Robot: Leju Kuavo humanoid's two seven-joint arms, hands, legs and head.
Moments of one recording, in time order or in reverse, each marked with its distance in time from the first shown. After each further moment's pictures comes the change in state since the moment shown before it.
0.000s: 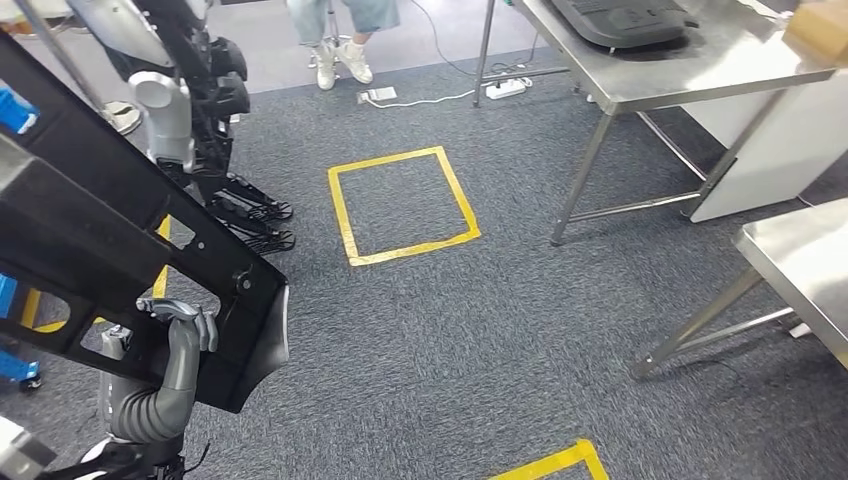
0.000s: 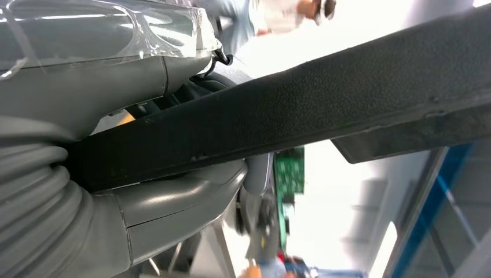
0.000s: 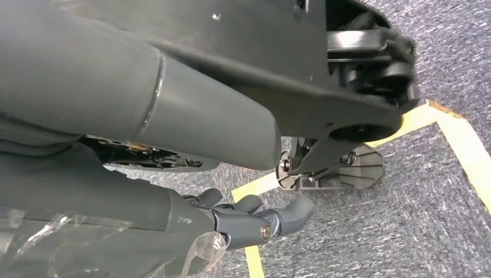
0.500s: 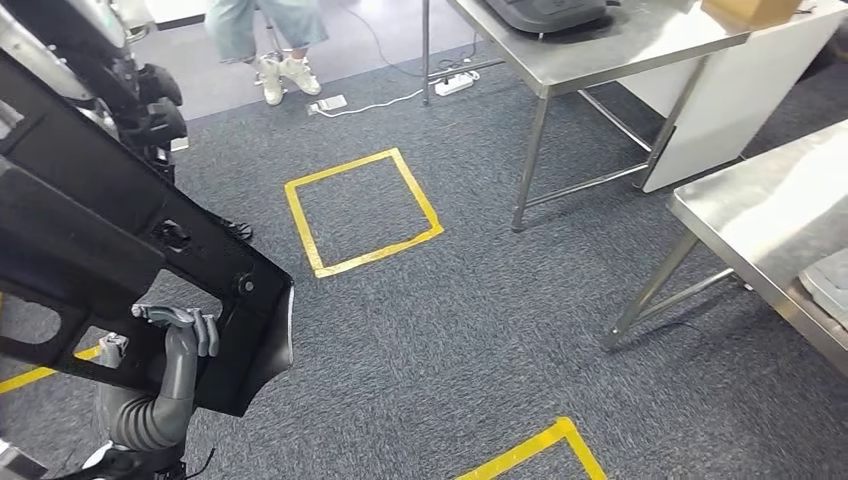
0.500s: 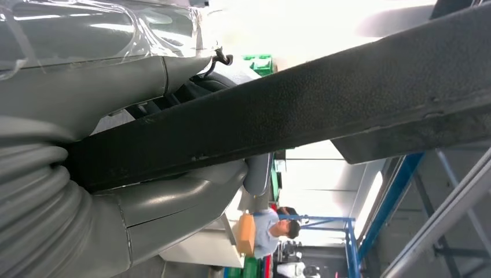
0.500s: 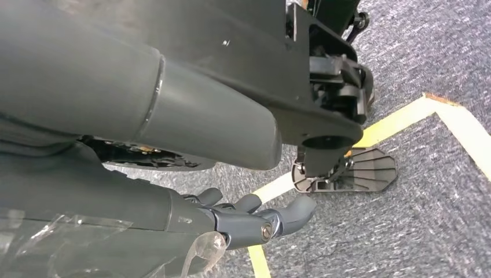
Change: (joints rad) left arm 0.001 0.000 -0.013 0.000 0.026 -0.019 -0.044; right arm 0.002 -0.011 0.001 0.000 0.011 0.001 -0.007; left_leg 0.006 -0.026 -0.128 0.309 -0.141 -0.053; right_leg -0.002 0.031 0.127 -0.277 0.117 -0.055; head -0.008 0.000
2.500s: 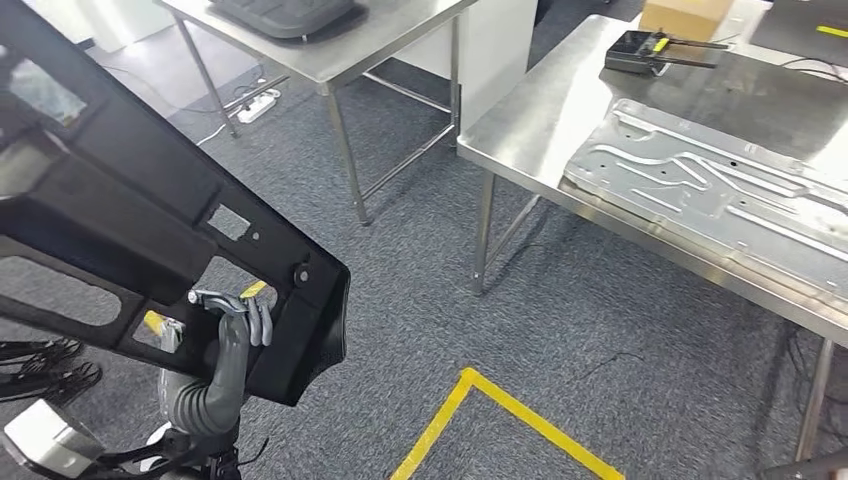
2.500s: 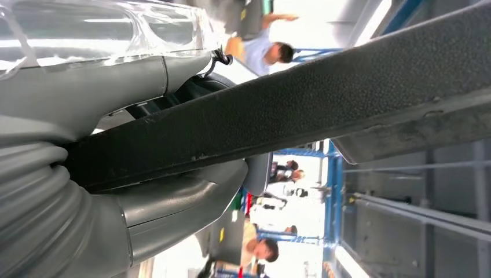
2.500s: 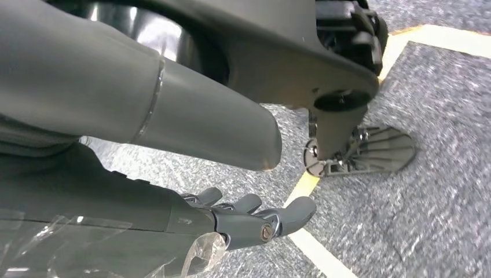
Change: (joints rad) left arm -0.103 -0.091 -0.135 0.103 0.060 -0.014 -0.056; right arm 0.000 -0.057 0.004 0.000 -0.044 0.000 0.019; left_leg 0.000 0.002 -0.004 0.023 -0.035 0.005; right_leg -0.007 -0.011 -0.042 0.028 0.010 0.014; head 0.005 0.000
